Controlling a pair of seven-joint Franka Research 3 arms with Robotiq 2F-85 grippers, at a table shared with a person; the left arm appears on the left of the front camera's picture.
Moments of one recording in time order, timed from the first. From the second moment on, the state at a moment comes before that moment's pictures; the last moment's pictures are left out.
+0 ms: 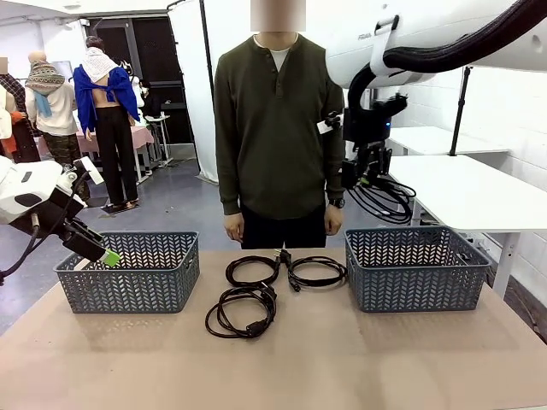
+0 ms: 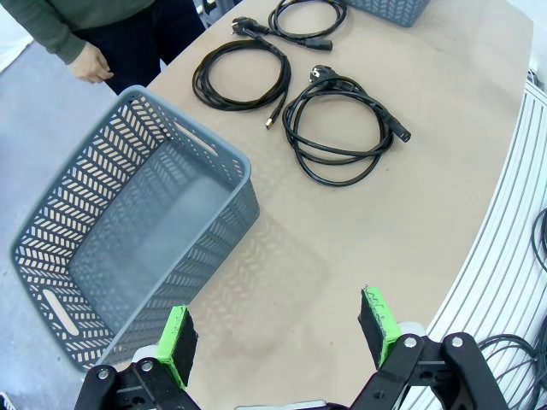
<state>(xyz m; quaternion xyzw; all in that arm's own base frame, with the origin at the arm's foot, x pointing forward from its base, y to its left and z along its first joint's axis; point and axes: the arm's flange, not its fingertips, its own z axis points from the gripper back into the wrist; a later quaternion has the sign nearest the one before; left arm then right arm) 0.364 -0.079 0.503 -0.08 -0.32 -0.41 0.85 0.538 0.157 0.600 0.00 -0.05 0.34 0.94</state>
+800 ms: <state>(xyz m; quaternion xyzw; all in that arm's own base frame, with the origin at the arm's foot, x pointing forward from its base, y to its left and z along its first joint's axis) 0.364 -0.079 0.503 -0.08 -0.32 -0.41 0.85 0.541 0.144 0.597 0.02 -0.04 0.37 0.93</state>
